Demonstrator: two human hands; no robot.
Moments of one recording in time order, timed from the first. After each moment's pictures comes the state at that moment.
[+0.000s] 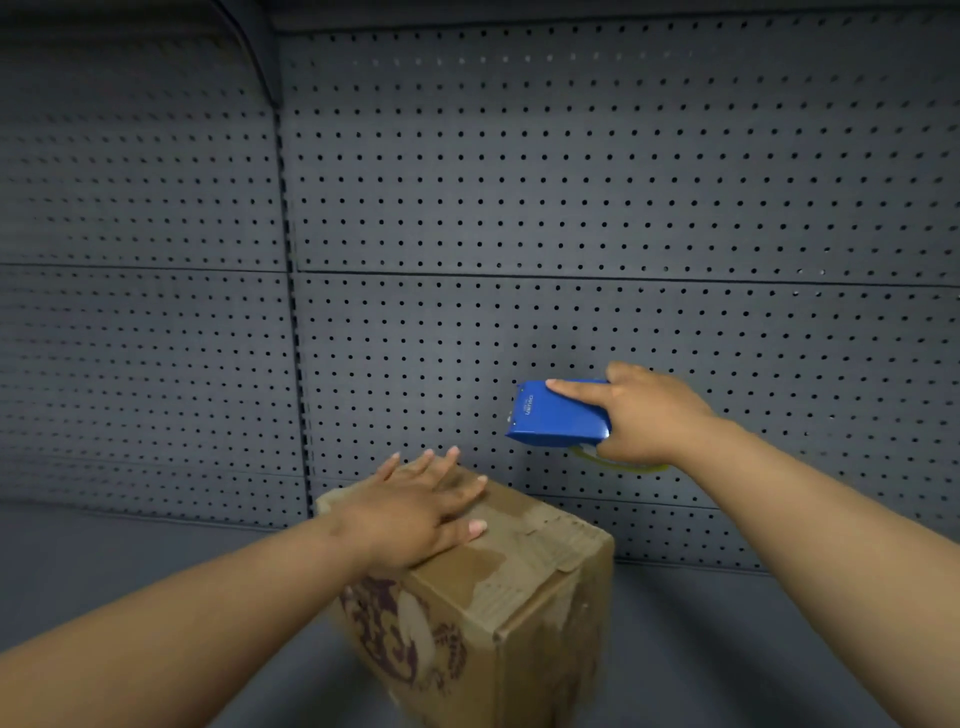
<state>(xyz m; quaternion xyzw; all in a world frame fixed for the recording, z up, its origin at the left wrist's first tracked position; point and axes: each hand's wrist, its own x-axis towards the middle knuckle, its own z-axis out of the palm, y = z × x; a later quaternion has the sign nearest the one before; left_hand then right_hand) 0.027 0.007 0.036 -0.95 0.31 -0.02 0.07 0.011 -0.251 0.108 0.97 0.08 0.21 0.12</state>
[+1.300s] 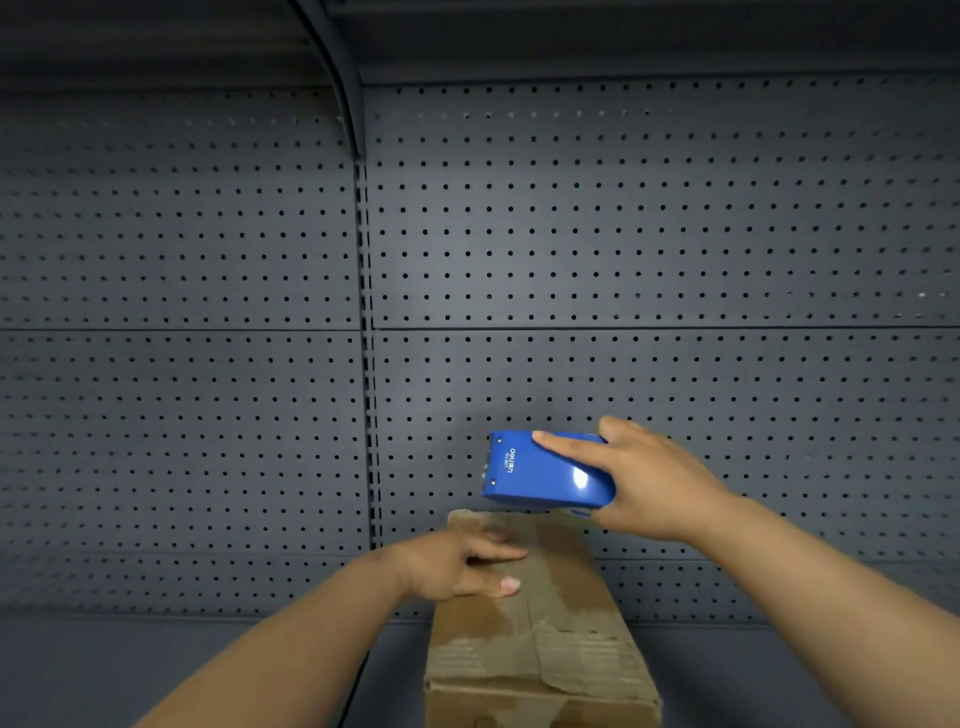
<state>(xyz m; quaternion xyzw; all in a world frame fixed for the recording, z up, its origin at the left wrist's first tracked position) 0.144 0.092 0.032 -0.88 0.41 0.13 -0.20 0.047 -0.121 0.104 0.96 0.12 0.26 0.05</state>
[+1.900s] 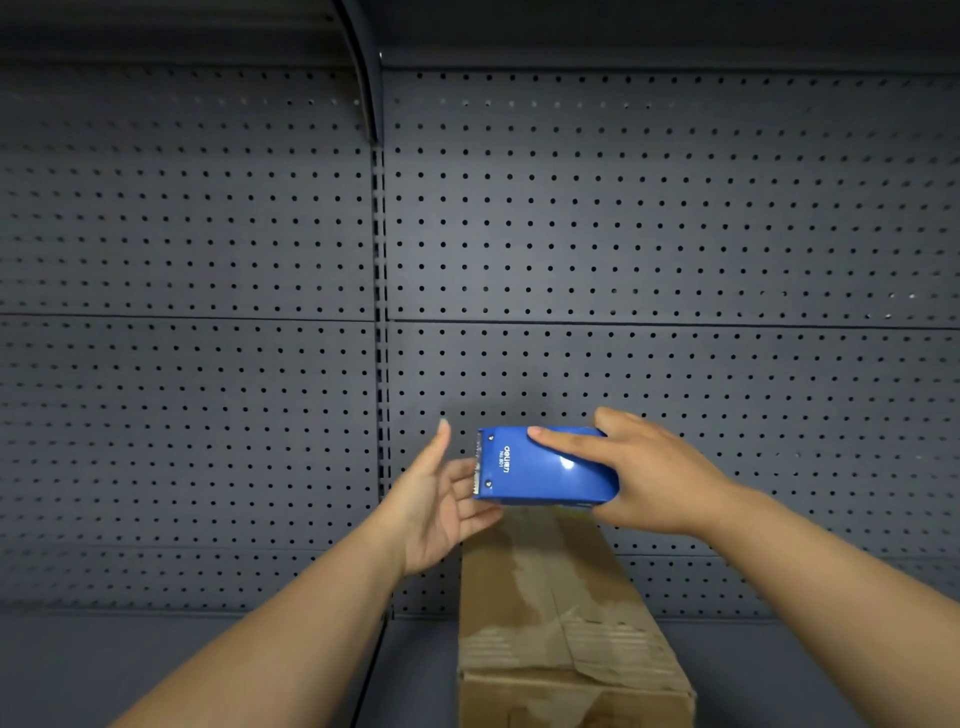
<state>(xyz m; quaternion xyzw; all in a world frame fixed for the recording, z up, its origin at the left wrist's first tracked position) 0.138 0.108 0.063 -0.52 0.15 0.25 -0.80 0.046 -0.098 0.111 0.95 0.17 0.27 0.04</state>
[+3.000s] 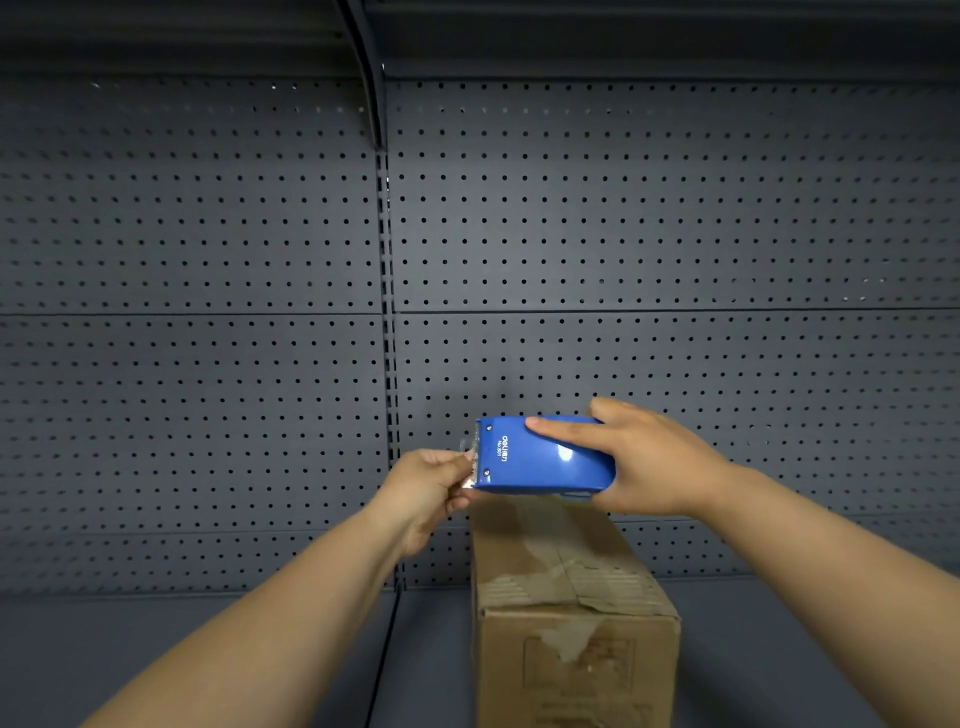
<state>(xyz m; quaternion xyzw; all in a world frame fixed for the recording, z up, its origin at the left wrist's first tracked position) 0.106 0.129 0.064 -0.68 0.15 0.09 -0.72 0.007 -0.074 0.109 0.95 0.16 0.27 0.06</state>
